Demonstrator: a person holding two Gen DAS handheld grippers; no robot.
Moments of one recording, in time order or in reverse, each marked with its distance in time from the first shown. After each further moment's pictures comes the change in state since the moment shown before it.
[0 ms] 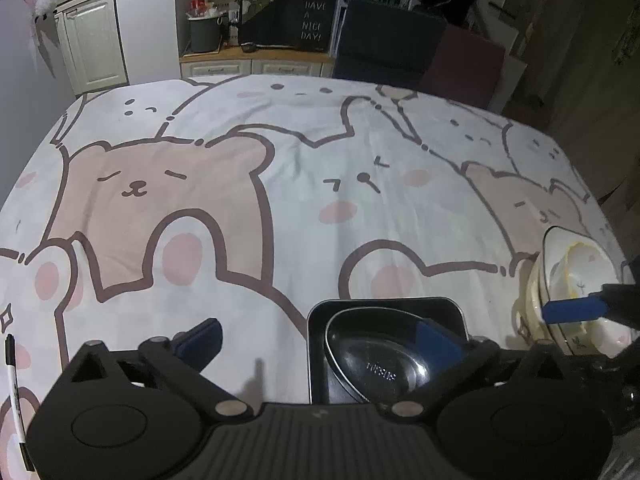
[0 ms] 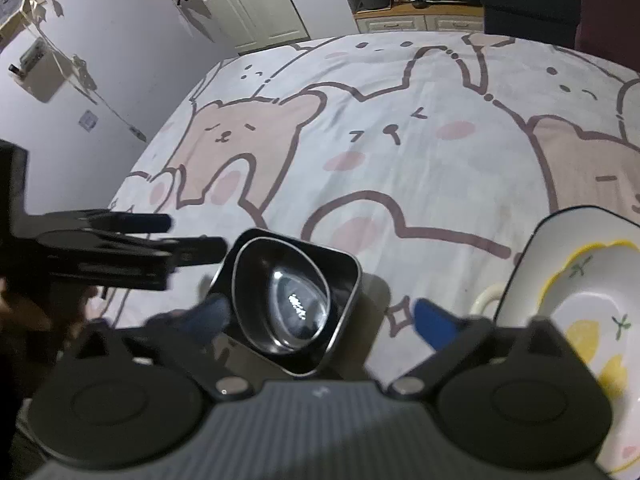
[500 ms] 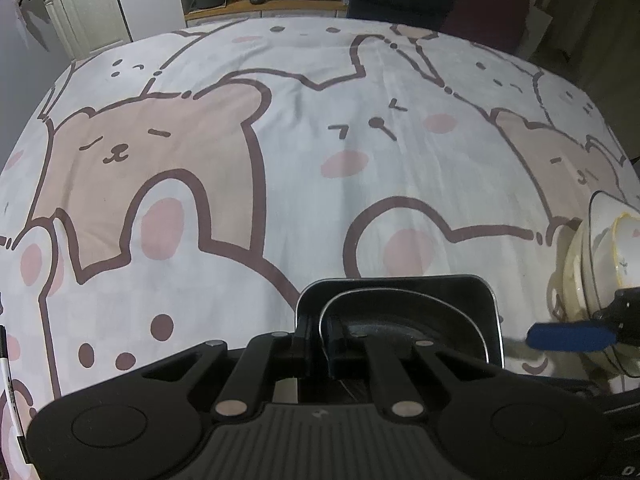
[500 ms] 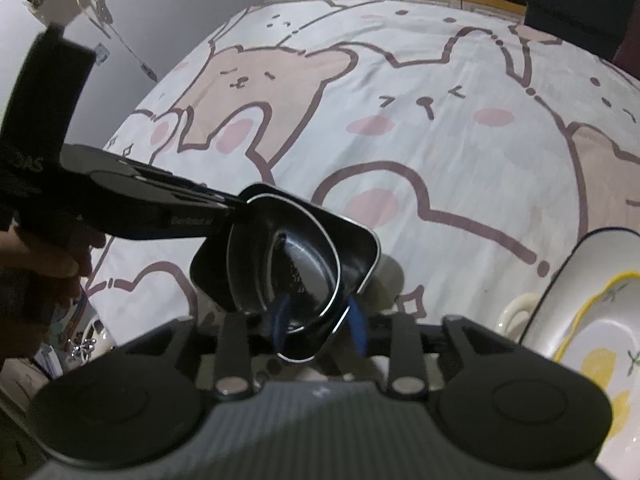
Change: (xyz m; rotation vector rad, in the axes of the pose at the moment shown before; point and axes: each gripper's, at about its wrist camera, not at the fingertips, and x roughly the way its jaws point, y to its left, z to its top) left arm 0.053 -0.019 0.010 0.017 0.166 0.084; right arm 0.033 0.018 -0.002 -0.148 0.115 -0.018
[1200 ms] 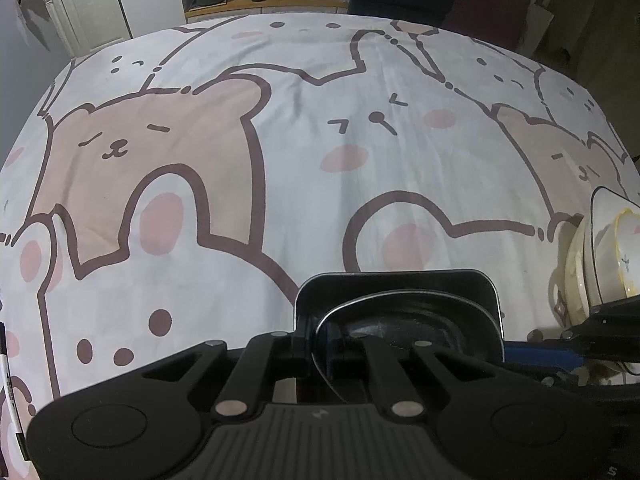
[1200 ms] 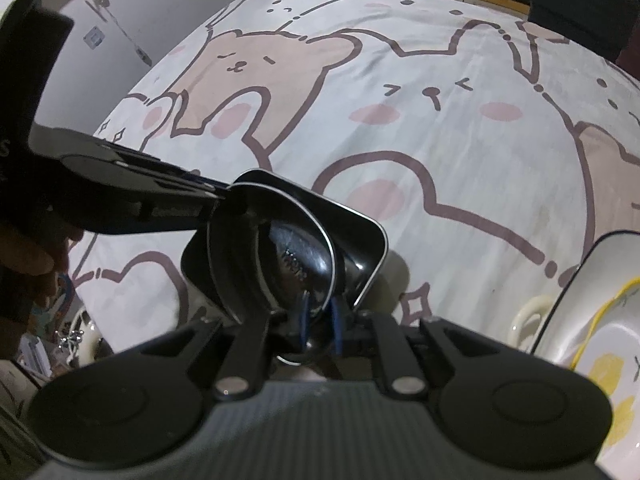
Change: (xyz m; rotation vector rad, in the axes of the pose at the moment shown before) left arm 0.005 -0.003 -0.001 0.003 0.022 0.011; right arm 0.017 0.008 0.002 -0.023 0.042 -0.028
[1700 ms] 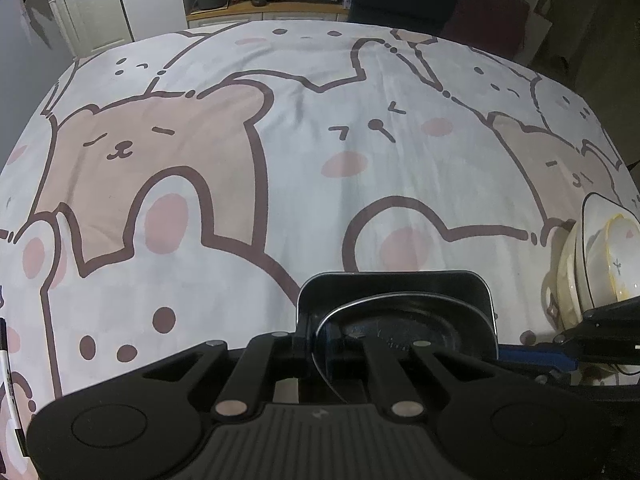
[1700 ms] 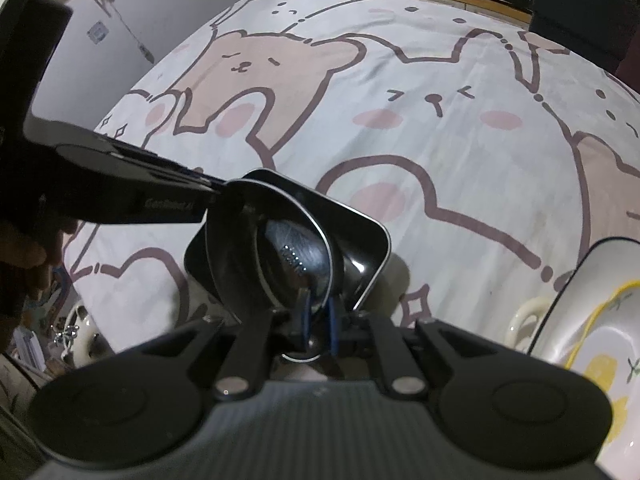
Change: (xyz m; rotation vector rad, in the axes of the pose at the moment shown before) left arm -0.009 0.003 -0.003 -0.013 -0.019 -0.014; right arm -0.003 0.006 -0.004 -0.033 -0.009 -0.023
